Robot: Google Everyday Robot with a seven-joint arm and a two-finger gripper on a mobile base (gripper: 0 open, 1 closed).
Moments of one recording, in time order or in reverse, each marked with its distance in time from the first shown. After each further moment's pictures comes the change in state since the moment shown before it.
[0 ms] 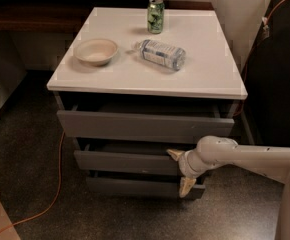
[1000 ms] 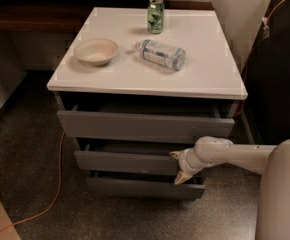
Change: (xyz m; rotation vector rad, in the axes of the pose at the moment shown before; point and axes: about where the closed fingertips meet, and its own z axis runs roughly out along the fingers) arm 0.032 -0.022 0.033 0.050 0.032 0.077
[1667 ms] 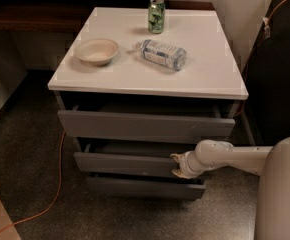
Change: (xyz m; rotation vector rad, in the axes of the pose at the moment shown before) arm 0.005 0.019 0.003 -0.017 0.021 0.043
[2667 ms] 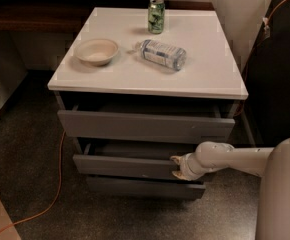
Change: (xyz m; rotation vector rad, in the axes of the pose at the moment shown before) arm -0.001 0.004 -0.003 -0.001 0.001 0.004
